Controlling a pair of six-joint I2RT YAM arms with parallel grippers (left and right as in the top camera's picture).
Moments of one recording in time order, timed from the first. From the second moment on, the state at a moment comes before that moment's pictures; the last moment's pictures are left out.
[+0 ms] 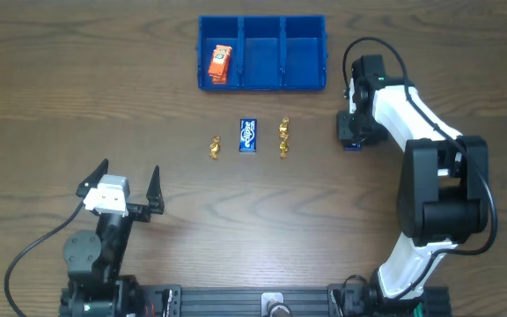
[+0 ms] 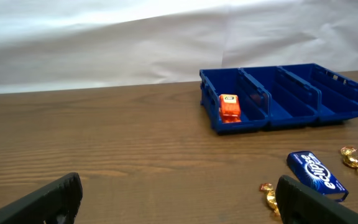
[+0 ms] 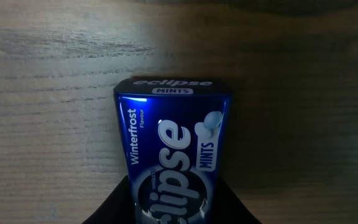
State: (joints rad) left arm 0.01 0.01 0.03 -0.11 0.17 0.02; right arm 0.07 1.95 1.26 -0.80 0.02 0.08
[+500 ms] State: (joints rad) left arm 0.01 0.01 0.03 -0.11 0.18 0.02; right arm 0.34 1.81 1.75 -0.87 0.13 0.27
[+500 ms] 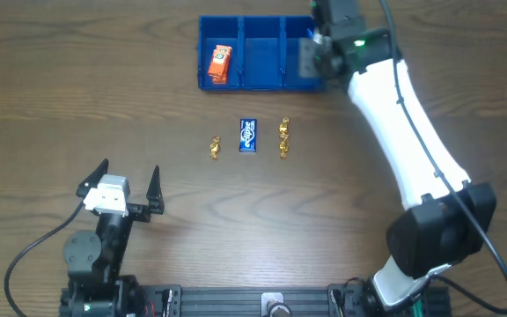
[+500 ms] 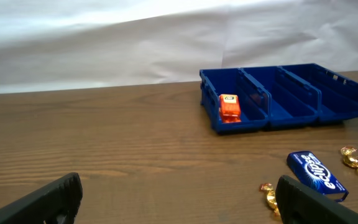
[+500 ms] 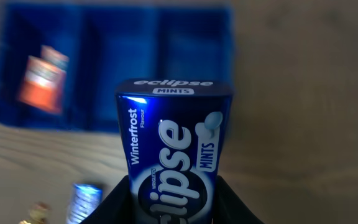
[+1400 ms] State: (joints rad) left arm 0.01 0.01 0.03 -0.11 0.18 0.02; right arm 0.51 2.10 1.76 -0.48 0.31 0.38
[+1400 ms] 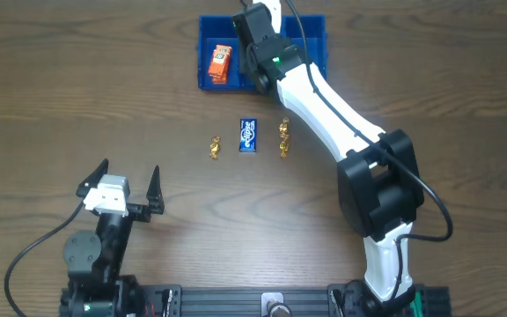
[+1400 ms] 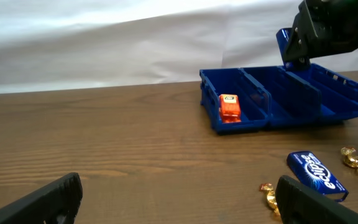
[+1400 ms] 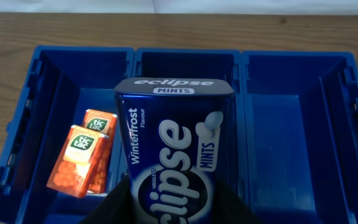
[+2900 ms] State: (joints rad) left arm 0.01 0.01 0.03 -0.11 0.17 0.02; right arm 0.66 2.22 1.81 -1.06 0.10 0.64
